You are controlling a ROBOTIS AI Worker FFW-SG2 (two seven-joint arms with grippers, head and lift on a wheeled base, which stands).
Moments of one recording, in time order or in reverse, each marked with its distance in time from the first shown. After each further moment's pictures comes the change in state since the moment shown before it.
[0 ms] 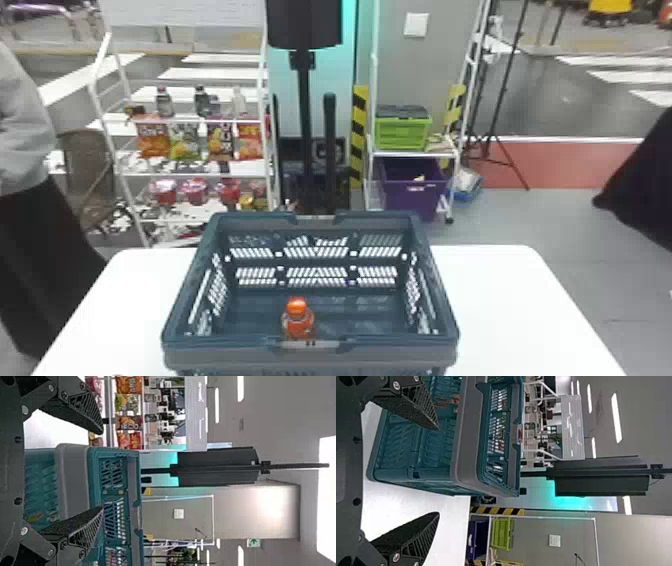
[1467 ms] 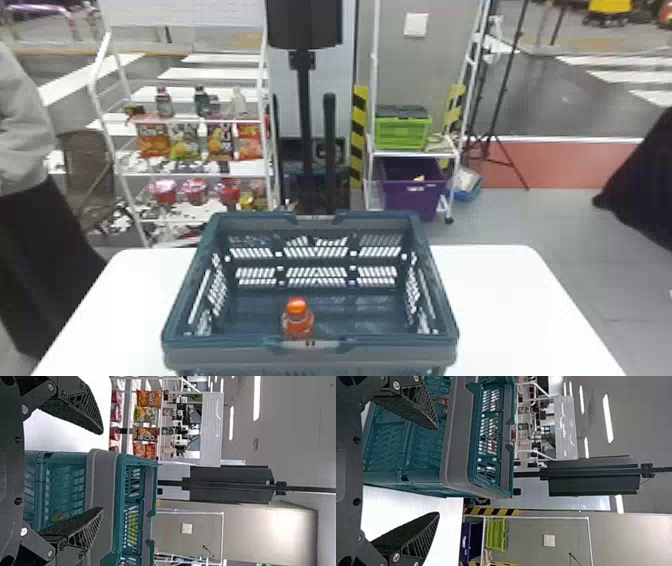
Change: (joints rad) left arm 0.017 0.000 -0.039 0.054 0.036 -0.019 0.089; right arm -0.029 0.009 0.014 0.013 -0.001 -0.015 0.000
